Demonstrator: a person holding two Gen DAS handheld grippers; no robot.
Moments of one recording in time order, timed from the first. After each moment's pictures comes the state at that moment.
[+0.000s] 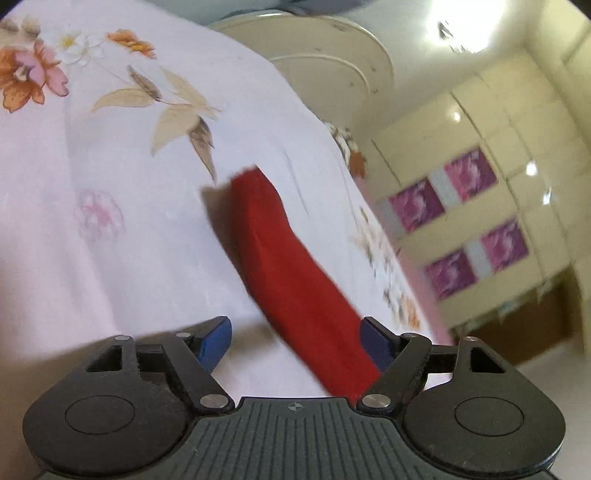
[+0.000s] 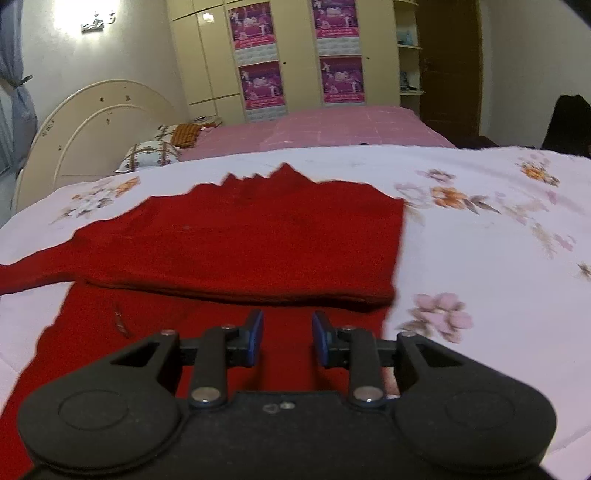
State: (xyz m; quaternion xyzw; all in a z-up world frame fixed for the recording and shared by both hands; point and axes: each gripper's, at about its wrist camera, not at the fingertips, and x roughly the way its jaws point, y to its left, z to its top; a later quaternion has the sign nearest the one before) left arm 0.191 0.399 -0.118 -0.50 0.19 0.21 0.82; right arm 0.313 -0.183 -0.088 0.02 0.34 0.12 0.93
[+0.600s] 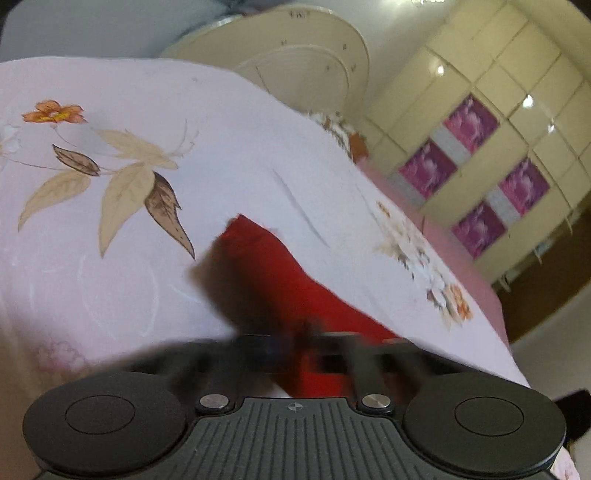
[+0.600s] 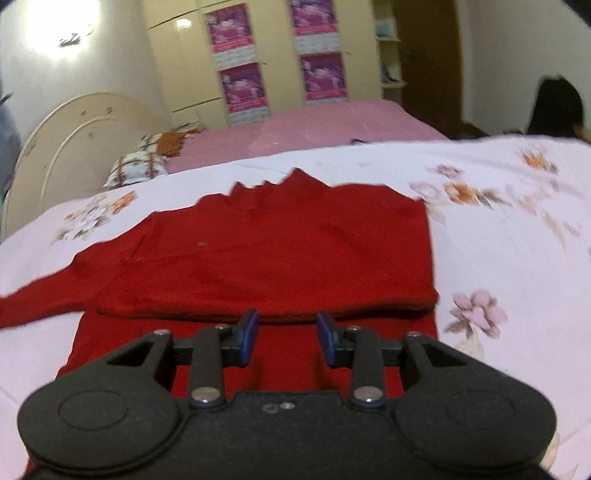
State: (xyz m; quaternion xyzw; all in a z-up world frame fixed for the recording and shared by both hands) left arm 0.255 0.443 -0.109 -0.37 0.25 0.22 0.87; right arm 0.326 -0.154 -0.084 0.07 0.35 0.07 0.93
